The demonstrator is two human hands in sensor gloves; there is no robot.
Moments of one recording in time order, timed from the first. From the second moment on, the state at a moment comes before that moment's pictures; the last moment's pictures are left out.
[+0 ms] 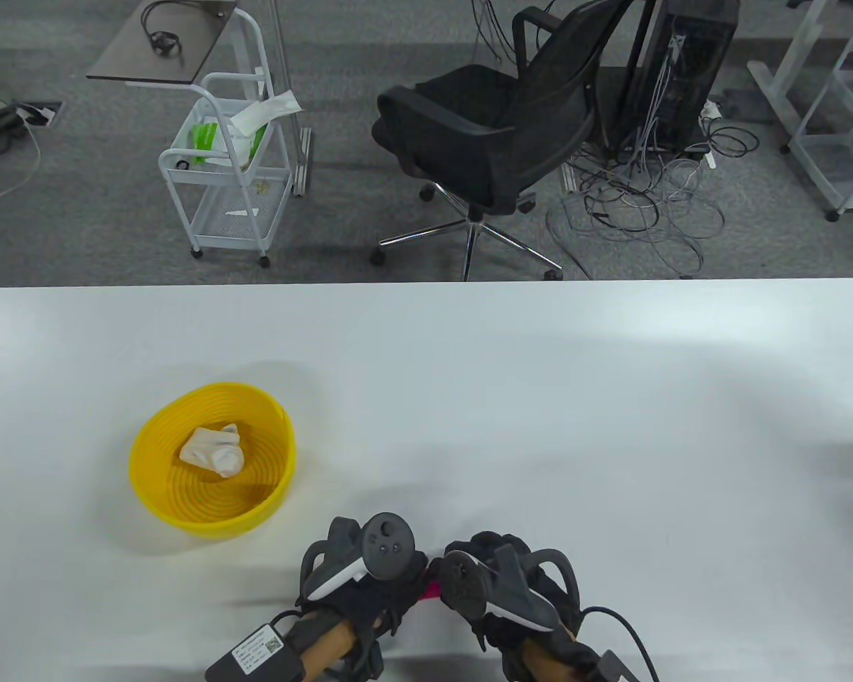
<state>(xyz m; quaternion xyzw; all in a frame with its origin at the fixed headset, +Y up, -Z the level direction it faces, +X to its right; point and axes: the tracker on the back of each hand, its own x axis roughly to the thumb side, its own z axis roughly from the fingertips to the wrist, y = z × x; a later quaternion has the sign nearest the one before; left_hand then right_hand) -0.101 -0.758 -0.245 -0.20 -0.16 0.17 0.95 0.061 -0.738 -0.221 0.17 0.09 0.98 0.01</state>
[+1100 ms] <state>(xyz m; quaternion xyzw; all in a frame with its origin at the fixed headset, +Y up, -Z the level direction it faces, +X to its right) -0.133 -0.727 -0.251 -0.15 -0.14 0.32 0.92 0.080 -0.728 -0.231 0.16 0.11 0.97 0.15</state>
